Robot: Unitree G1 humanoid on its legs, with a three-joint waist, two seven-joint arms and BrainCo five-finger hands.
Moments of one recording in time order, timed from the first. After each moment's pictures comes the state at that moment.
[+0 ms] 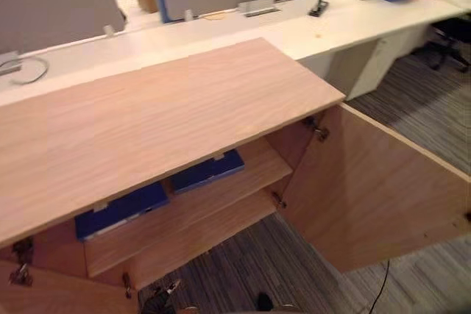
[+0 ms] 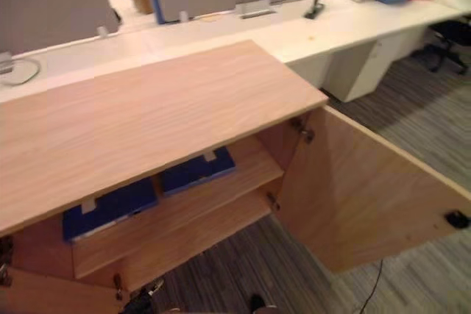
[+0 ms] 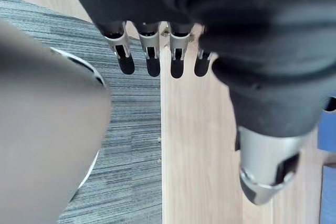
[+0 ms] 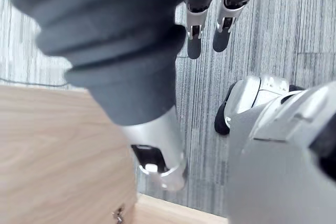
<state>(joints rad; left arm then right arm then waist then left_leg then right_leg) 0.07 -0.01 0.40 1.09 -0.17 -0.06 0.04 0.13 0.01 -0.62 1.09 0.27 0.01 -0.08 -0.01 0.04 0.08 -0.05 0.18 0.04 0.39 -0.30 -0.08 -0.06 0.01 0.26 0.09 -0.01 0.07</state>
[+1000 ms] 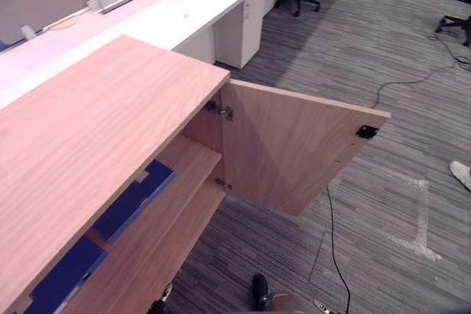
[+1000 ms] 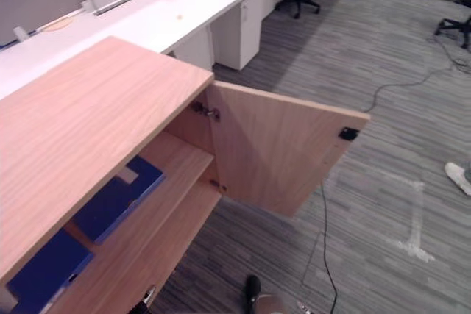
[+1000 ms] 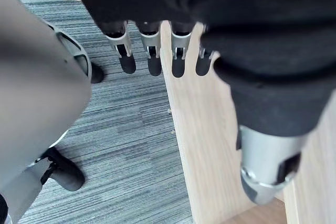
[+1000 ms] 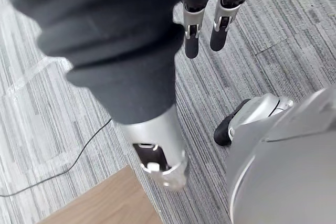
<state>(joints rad) 0.07 -0.03 0.55 1.12 -0.33 -0.04 0.04 0.07 -0.02 -0.63 1.15 0.25 0.02 -0.08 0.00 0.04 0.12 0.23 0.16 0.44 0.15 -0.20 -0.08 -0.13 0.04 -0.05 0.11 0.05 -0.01</state>
